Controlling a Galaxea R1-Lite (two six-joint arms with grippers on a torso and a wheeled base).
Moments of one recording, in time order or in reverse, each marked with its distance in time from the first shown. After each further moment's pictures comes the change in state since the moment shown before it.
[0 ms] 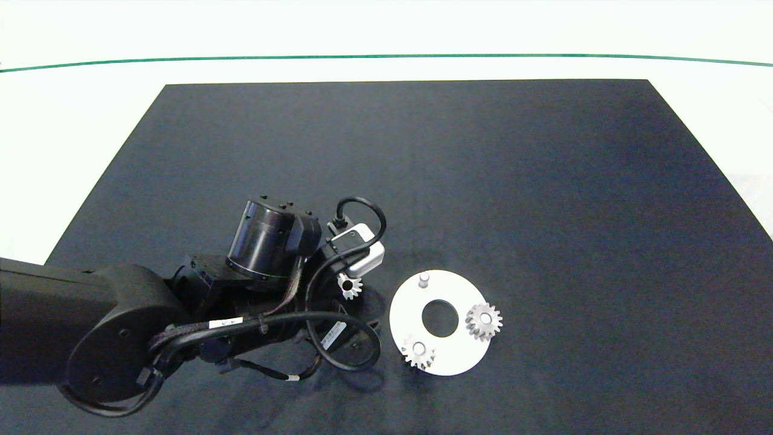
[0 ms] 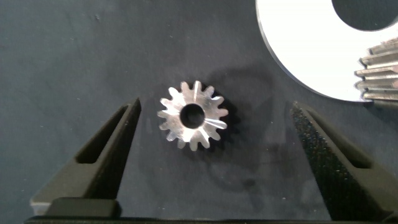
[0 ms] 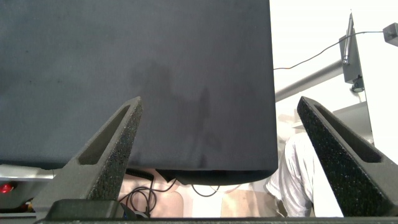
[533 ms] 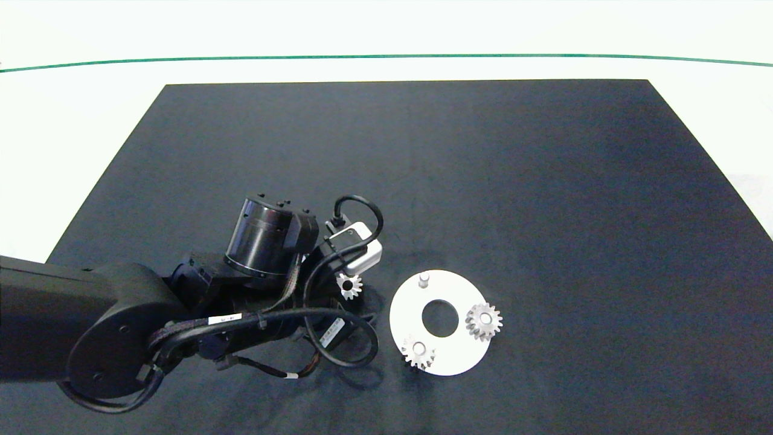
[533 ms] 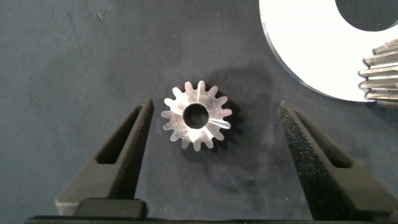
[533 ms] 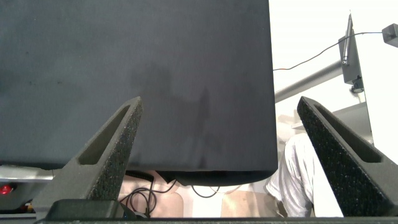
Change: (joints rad) left arm 0.013 0.001 -0.004 0.000 -0.016 0.001; right arm 0.000 -0.005 0.000 -0.001 0.000 -0.002
